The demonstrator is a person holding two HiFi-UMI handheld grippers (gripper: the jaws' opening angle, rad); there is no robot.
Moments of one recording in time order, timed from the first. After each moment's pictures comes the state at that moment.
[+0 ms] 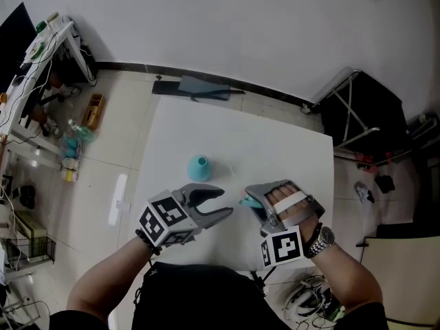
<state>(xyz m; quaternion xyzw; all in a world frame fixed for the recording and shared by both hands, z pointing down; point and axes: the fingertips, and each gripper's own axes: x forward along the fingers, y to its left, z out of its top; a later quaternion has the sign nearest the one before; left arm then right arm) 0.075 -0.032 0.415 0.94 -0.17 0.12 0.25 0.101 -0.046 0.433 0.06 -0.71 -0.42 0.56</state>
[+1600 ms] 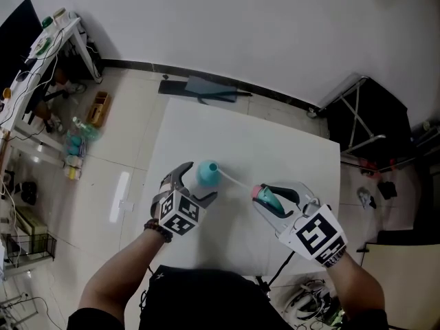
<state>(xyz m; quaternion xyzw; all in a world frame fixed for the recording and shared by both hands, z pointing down) -0.006 -0.106 0.533 0.86 -0.39 0.31 0.09 0.075 -0.066 0.362 0.18 -0.91 0.01 0.37</state>
